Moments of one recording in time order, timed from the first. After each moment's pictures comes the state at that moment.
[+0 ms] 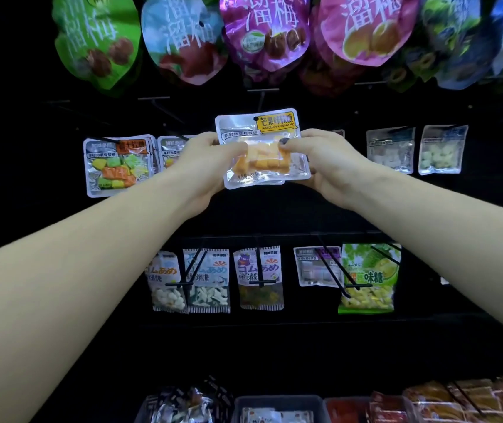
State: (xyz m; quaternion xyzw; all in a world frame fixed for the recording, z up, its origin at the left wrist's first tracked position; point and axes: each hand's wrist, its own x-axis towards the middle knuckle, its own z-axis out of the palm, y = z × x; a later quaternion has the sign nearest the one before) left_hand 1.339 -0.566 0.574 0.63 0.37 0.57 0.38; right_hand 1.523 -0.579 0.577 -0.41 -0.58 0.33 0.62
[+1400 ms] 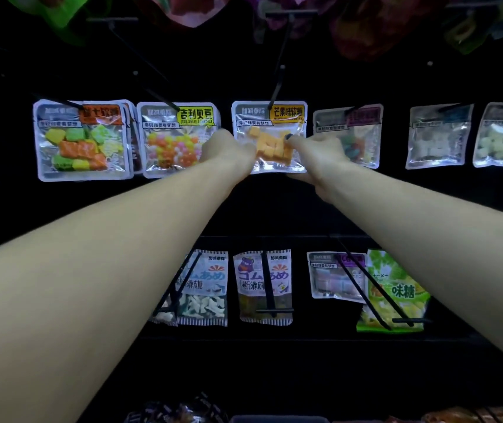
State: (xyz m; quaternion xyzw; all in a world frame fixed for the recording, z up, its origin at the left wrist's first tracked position) left_hand 1.377 -0.398 0.554 0.63 0.54 0.53 0.18; right_hand 1.527 -0.420 0.551 -0.53 -0.49 0.25 0.64
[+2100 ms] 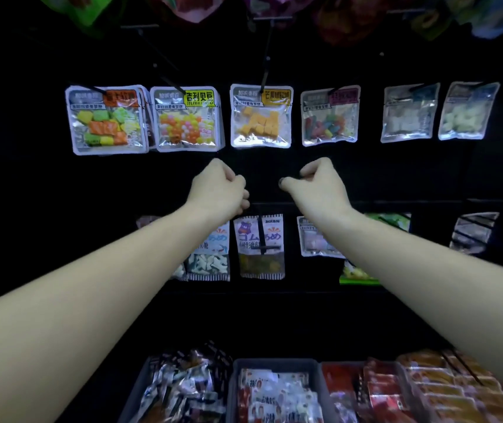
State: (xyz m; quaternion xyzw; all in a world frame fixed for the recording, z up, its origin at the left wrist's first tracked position) left_hand 1.348 -0.537 0.479 0.65 0.51 0.50 0.26; right_hand 1.510 -0.559 0.471 -0.60 -0.55 0.15 0.56
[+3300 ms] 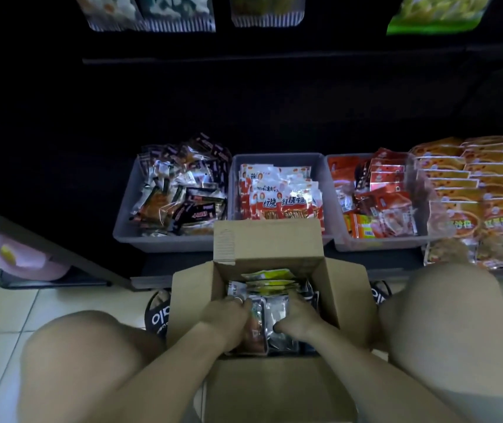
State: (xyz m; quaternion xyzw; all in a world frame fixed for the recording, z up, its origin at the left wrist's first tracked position) left_hand 1.295 -0.706 -0.056 0.83 0.44 -0.29 0.21; right_hand 1.478 -0.734 -0.100 -0.73 -0.45 0.50 -0.02
